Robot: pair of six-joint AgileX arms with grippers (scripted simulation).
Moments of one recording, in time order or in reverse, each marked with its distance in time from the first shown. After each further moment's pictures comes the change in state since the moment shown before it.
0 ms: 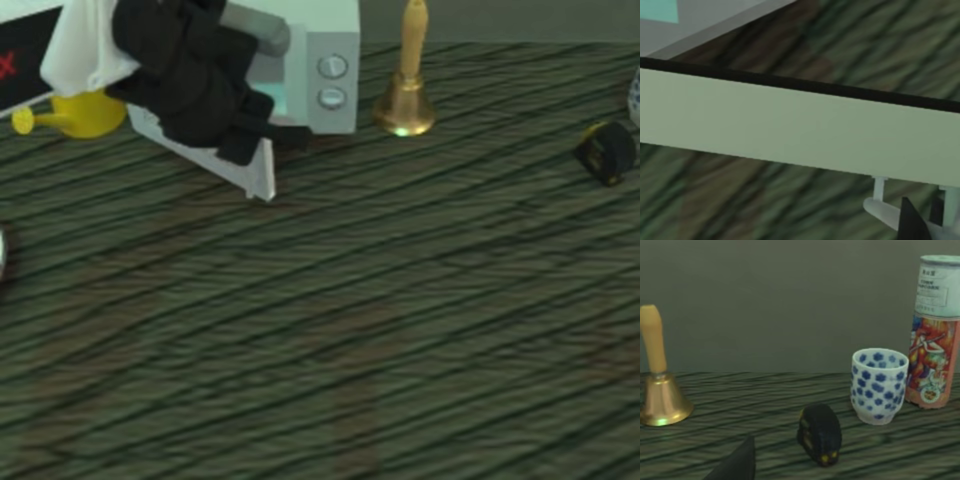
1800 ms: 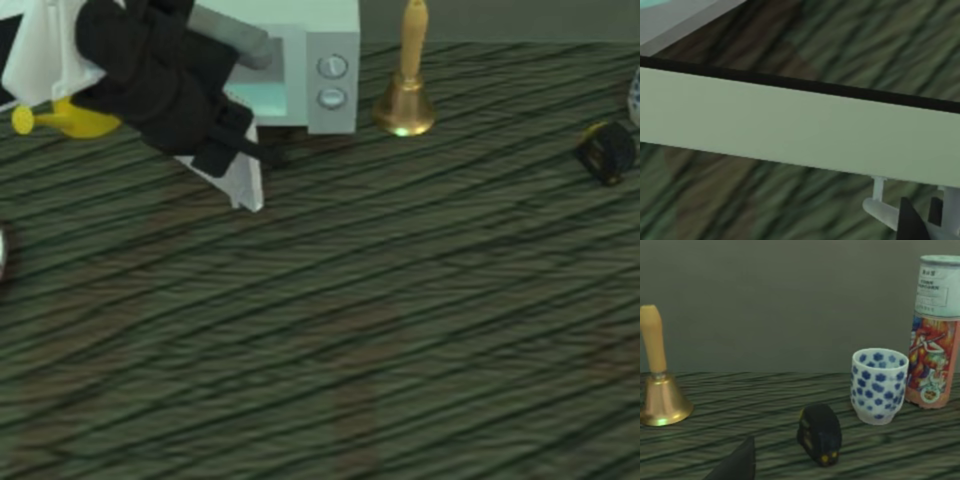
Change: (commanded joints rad) left arm 0.049 -0.059 -0.066 0.006 0.066 0.131; right arm 0.000 0.000 0.000 0.000 0.000 0.000
